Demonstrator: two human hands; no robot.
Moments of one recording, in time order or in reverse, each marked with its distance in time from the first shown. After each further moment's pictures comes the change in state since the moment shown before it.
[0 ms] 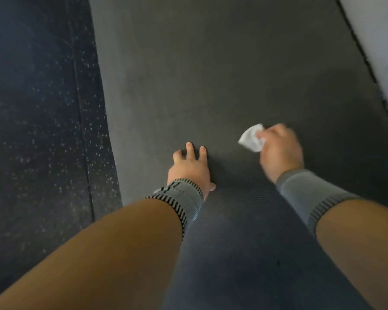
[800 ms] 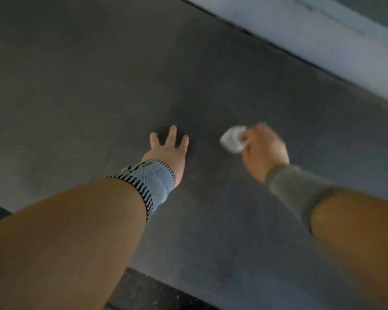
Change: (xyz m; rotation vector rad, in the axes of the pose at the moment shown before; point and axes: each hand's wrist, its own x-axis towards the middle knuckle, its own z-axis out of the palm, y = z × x) left_hand 0.027 0.018 -0.049 0.766 0.024 0.676; right_hand -0.136 -0.044 0.004 -0.046 0.123 0.773
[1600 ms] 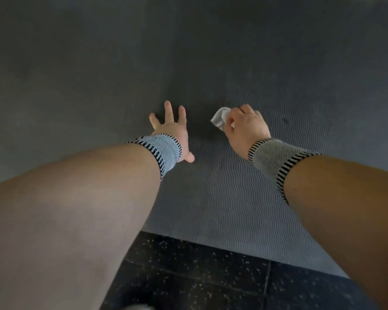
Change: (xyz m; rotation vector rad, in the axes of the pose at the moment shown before) left_hand -0.006 0.012 -0.001 0.133 -0.069 -0.047; right_hand -0.045 -0.040 0.034 0.256 0.002 0.214
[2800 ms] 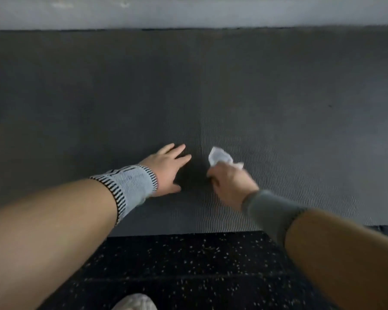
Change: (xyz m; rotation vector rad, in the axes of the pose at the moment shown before) left_hand 0.031 -0.271 0.052 0.346 0.272 0.688; right_hand -0.080 -0.237 0.134 -0.196 0.006 -0.173
